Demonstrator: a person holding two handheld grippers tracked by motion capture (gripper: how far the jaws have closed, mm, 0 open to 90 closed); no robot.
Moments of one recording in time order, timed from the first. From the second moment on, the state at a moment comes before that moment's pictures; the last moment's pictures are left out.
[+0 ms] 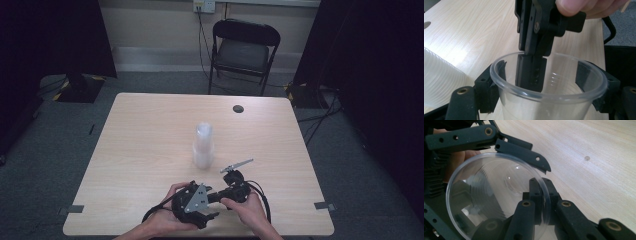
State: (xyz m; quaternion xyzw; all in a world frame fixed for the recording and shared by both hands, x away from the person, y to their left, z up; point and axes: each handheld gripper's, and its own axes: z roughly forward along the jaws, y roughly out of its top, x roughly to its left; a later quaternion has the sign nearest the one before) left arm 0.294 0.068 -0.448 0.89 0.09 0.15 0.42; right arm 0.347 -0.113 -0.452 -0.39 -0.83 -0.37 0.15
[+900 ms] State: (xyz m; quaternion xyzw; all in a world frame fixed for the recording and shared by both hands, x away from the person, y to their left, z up) left arm 0.306 0.079 -0.447 0.88 0.14 0.11 0.44; right arm 0.348 -0.119 -0.447 -0.38 -0.82 -0.41 0.13
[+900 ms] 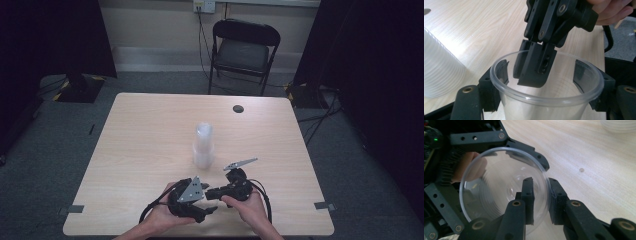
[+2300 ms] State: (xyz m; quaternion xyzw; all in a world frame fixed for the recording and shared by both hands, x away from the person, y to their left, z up) left arm 0.329 0.116 -0.445 0.82 0.28 0.11 0.48; right arm 0.355 -0.143 -0.434 -0.39 -0.78 -0.49 0.05
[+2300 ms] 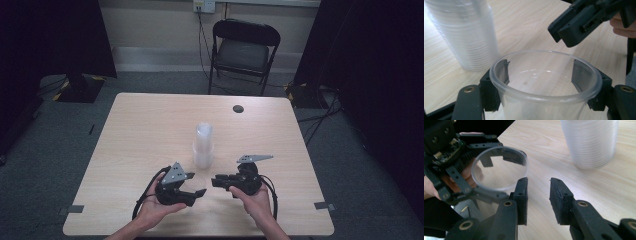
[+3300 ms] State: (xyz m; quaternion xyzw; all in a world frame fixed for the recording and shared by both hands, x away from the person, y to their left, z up) left arm 0.361 0.163 -0.417 0.76 0.35 0.21 0.51; right arm 0.343 -0.182 -0.425 -0.40 -0.77 -0.50 -0.05
